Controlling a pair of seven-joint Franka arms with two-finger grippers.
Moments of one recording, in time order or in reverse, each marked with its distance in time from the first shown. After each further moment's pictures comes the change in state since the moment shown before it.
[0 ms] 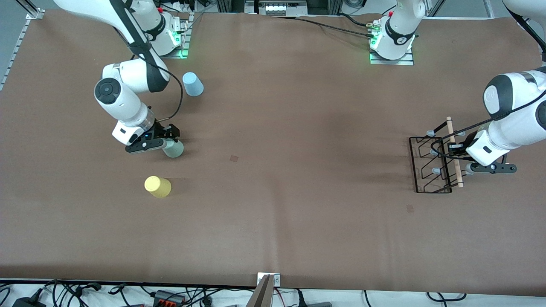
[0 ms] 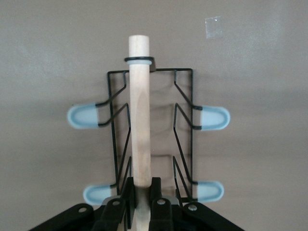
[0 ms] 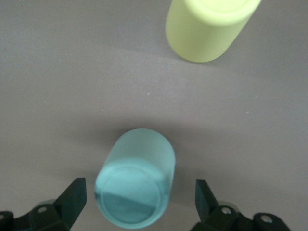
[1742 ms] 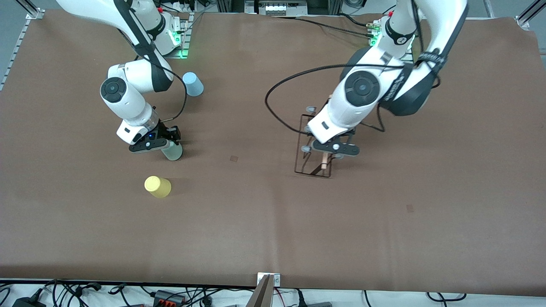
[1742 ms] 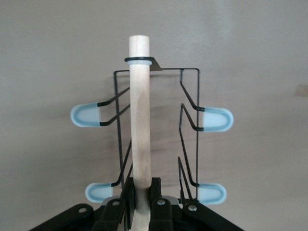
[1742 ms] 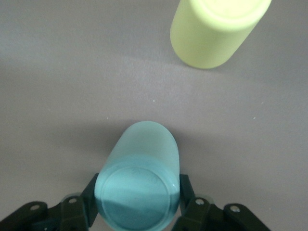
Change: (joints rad) left arm -0.394 0.196 -0.380 0.401 -0.001 -0.257 -0.640; right arm 0.018 -0.006 -0.012 -0.005 0.000 0.046 0.017
